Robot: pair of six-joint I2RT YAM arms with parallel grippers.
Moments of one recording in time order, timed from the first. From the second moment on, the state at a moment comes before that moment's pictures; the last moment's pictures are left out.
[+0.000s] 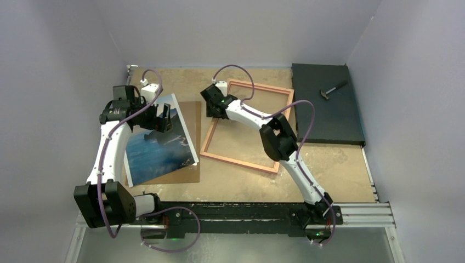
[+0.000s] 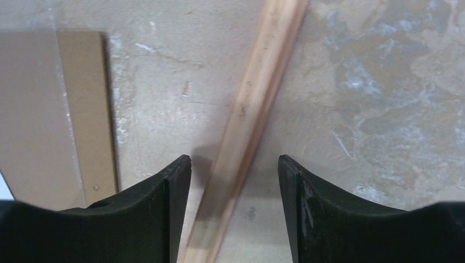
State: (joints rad) left arm 0.14 1.26 1.15 -0.81 0.41 0.27; right arm 0.77 2.49 2.15 -0.59 0.40 0.63
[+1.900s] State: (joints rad) left arm 0.47 1.33 1.25 -0.87 0.18 0.43; right arm 0.85 2.33 2.21 -0.25 0.24 0.38
